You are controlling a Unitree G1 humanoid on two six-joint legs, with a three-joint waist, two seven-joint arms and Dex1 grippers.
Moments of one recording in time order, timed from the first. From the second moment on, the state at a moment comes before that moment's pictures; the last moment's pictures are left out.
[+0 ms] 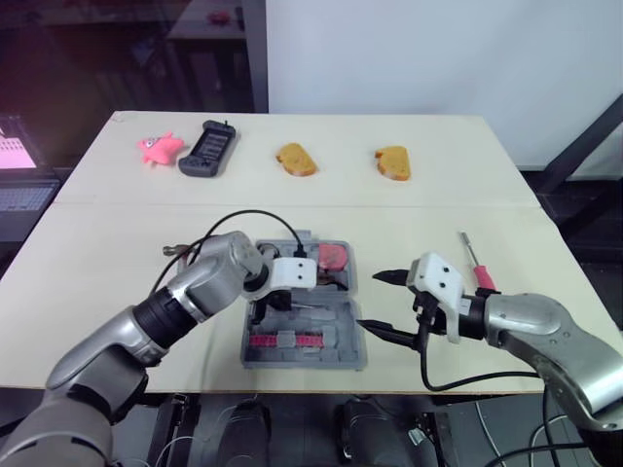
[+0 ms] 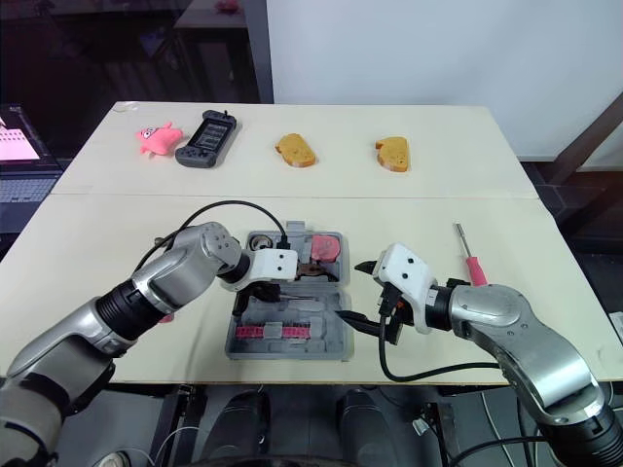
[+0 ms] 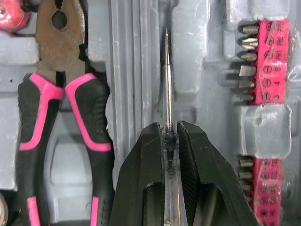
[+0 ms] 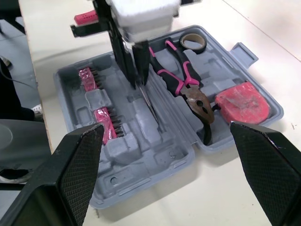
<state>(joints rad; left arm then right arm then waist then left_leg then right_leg) -0.79 0.58 -0.74 -0.01 0.18 0.72 -1.23 -0.09 -0.82 0.03 -0.66 0.50 0.71 0.76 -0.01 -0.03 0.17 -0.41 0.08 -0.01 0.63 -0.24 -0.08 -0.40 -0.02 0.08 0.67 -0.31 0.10</state>
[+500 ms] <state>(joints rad) -0.79 0.57 -0.74 0.00 0.19 0.68 -1.22 -0.08 -0.81 0.03 -0.67 0.52 0.74 0.74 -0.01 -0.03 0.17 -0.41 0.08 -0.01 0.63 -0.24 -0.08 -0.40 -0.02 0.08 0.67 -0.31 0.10</state>
